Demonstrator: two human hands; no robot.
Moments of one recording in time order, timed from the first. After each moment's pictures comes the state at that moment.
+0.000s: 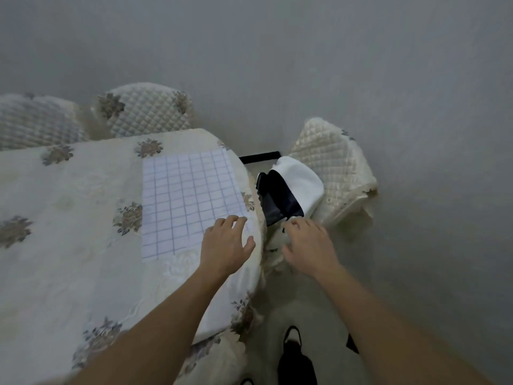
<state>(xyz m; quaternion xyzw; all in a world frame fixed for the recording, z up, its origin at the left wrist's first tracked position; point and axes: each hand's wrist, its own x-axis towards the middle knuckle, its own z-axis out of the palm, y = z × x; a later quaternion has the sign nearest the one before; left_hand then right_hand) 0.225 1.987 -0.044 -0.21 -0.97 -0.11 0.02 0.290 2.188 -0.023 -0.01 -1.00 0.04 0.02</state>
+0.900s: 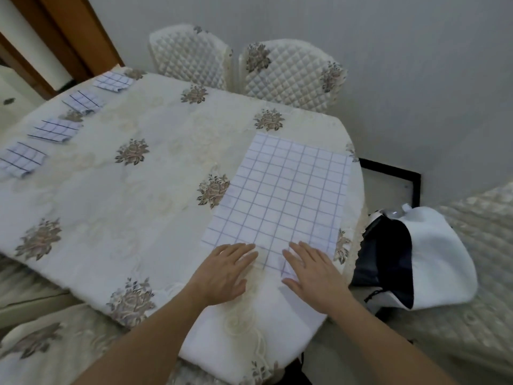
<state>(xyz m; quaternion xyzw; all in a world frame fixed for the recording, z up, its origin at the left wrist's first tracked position) 0.172 1.865 -0.149 -0.14 -0.99 -0.06 -0.05 0.087 2.126 -0.165 0.40 -0.91 0.05 -0.07</state>
